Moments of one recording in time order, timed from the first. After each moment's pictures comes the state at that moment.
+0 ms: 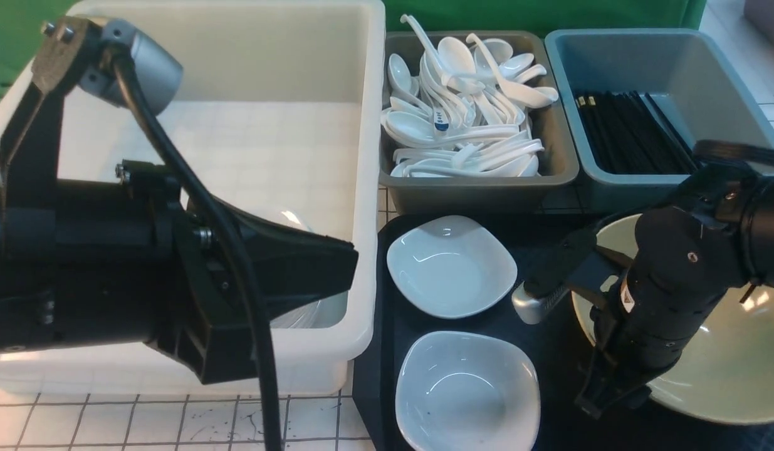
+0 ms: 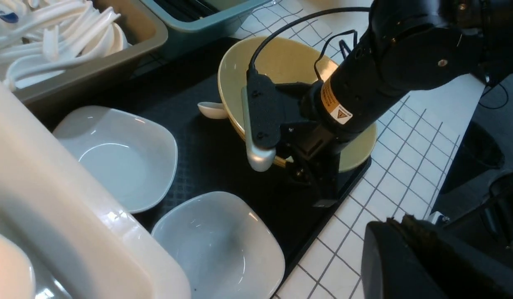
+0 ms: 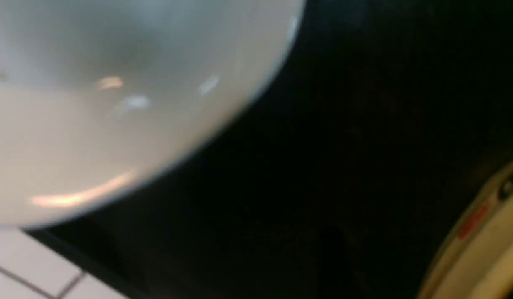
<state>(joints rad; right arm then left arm) 0.53 1.63 -0.95 -0.14 0.76 -0.09 -0.53 0.90 -0.91 -0.73 0.77 0.58</state>
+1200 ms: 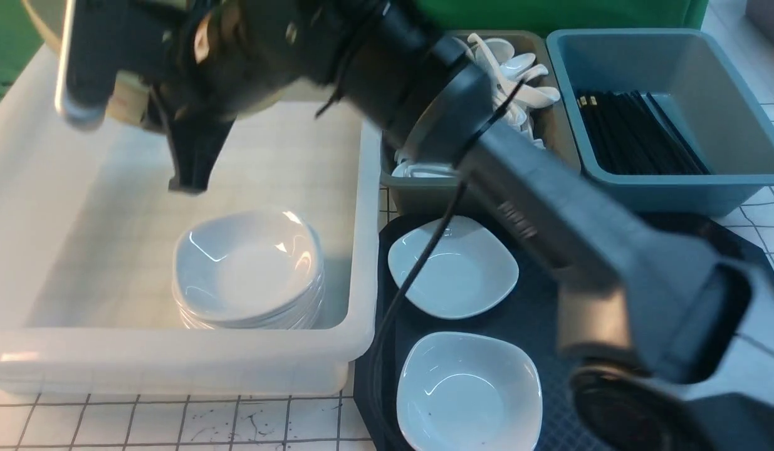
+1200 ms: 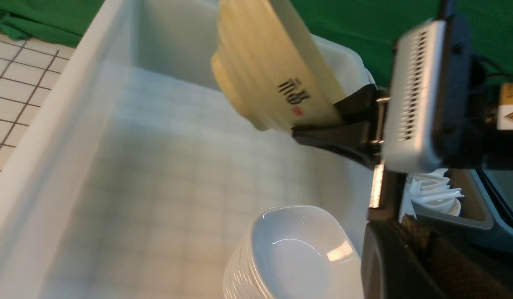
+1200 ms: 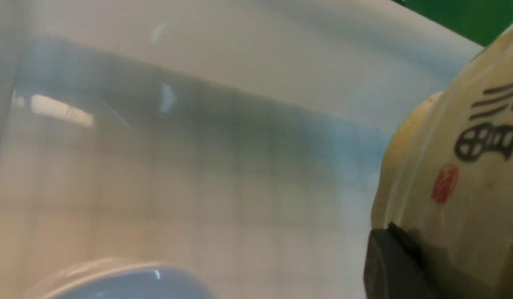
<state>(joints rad) 0.84 2.50 -2.84 0.12 0.89 -0.82 -0.44 0.49 -0.91 0.35 0.87 -0.58</state>
